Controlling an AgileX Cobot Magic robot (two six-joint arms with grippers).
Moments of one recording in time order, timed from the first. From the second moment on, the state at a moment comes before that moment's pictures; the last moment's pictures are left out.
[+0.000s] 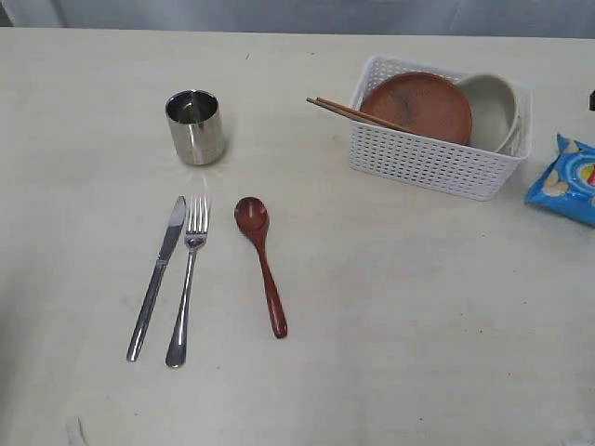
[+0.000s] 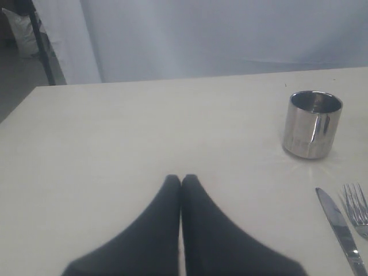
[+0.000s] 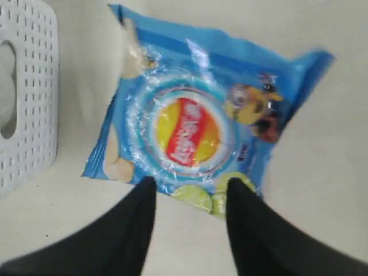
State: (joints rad) left arm -0.07 0.00 0.00 0.11 0.32 -0.07; right arm -0.28 1.75 -1.15 0.10 0.86 -0.10
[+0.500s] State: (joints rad) left arm -0.07 0.00 0.00 0.11 0.32 -0.07; right arm 0.12 1.75 -1.36 0.56 0.93 -0.65
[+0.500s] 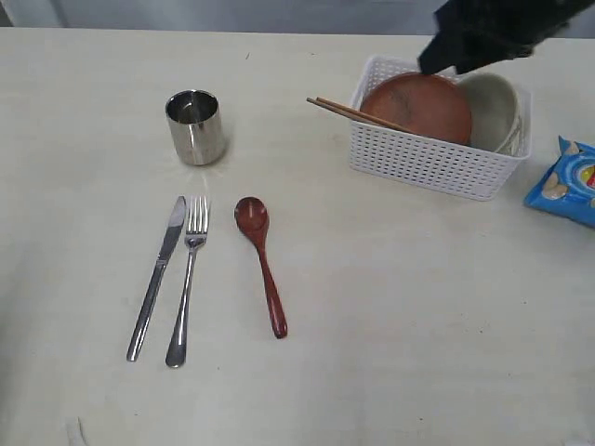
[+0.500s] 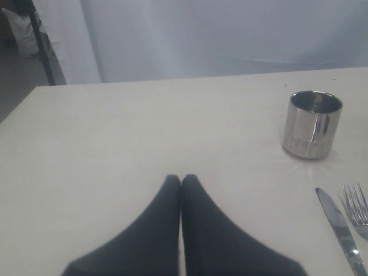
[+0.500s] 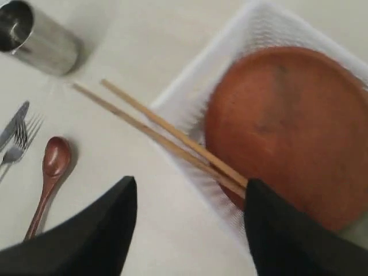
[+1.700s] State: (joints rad) left arm -0.07 0.00 0.00 0.11 0.32 -0.07; right arm 0.52 1.95 -1.37 -0.02 0.51 -0.56
